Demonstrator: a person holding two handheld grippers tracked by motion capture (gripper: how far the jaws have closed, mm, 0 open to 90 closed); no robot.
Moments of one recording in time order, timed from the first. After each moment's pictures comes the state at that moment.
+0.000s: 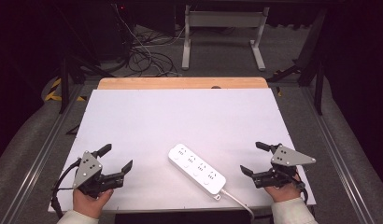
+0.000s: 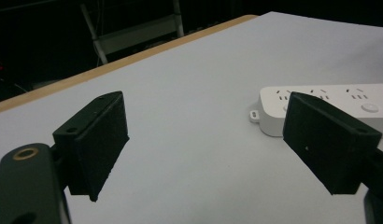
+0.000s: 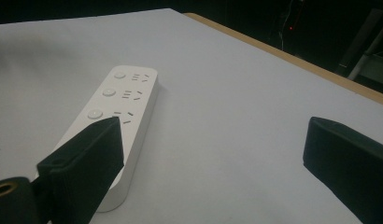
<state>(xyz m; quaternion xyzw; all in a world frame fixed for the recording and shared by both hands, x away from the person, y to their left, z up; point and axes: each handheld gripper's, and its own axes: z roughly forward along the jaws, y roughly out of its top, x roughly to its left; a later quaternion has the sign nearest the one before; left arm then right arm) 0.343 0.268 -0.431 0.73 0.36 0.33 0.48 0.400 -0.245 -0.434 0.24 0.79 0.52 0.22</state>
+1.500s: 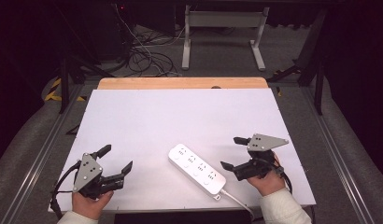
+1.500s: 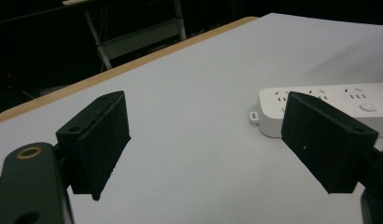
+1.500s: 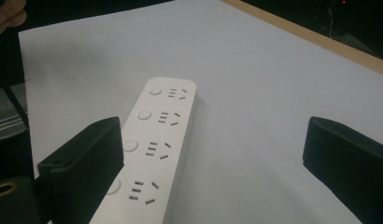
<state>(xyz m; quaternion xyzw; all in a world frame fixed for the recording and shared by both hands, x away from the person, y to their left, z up) 0.337 0.266 -0.428 0.73 0.35 0.34 0.48 0.425 -0.190 -0.415 0.22 0.83 0.50 0.15</state>
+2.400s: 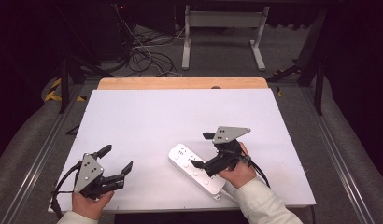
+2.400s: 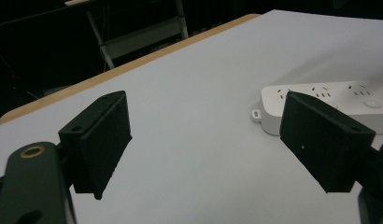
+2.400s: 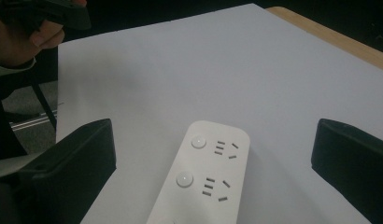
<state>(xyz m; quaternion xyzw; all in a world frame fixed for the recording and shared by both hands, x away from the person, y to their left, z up) 0.337 0.264 -0.428 0.73 0.35 0.34 0.47 0.445 -0.108 -0.409 0.16 0.84 0.51 0.10</state>
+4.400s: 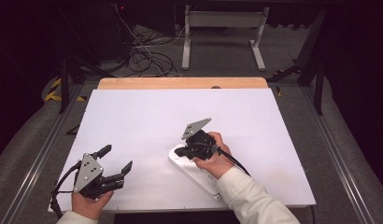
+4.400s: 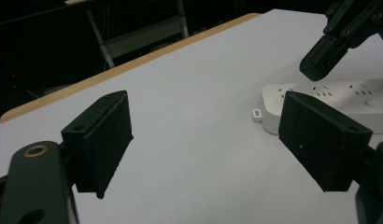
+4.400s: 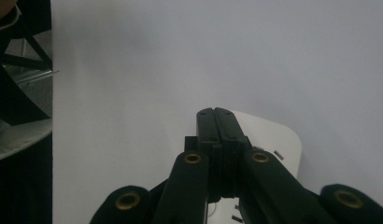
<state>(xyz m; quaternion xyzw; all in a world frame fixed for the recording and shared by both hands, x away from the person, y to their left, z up) 0.337 0.265 -0.429 0.73 0.35 0.34 0.47 0.474 -0.041 -0.422 0.15 0.91 0.39 0.02</state>
